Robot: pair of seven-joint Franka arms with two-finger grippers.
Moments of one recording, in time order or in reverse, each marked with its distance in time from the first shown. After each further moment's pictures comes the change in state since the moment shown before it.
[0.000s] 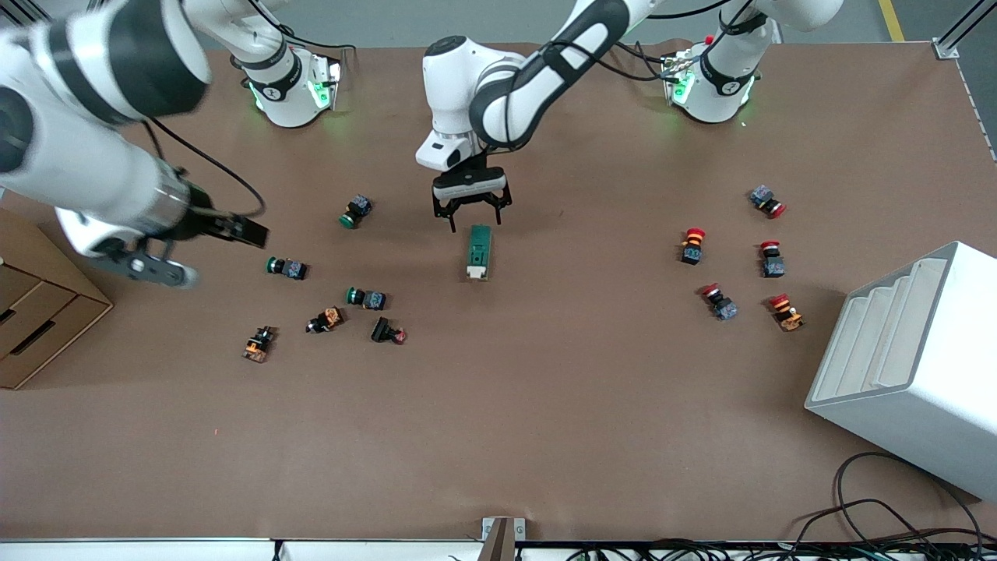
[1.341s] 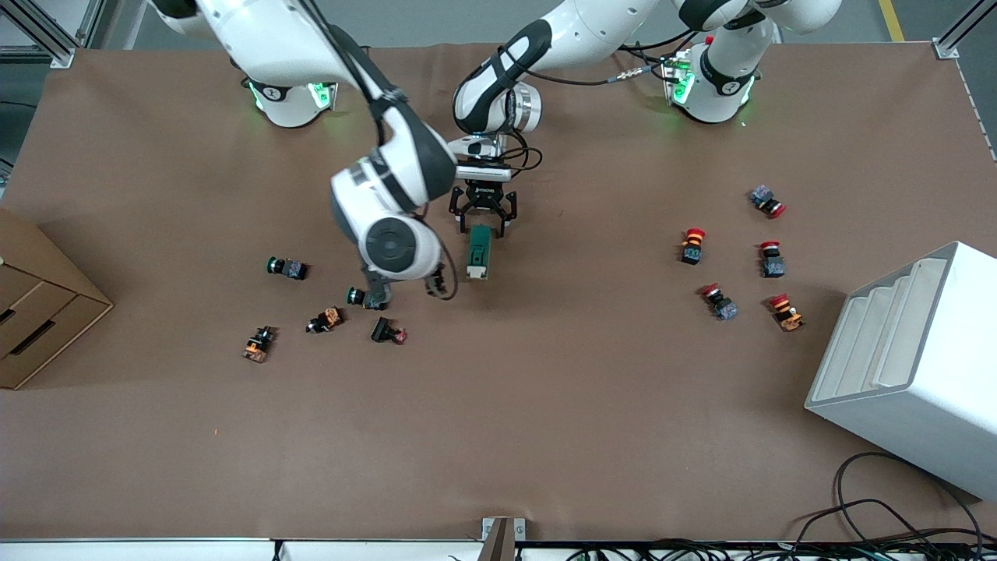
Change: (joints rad) left arm -0.097 0.194 0.002 -0.178 0.877 -0.087 -0.635; right arm 0.385 0.441 0.003 0.056 0.147 0.300 1.307
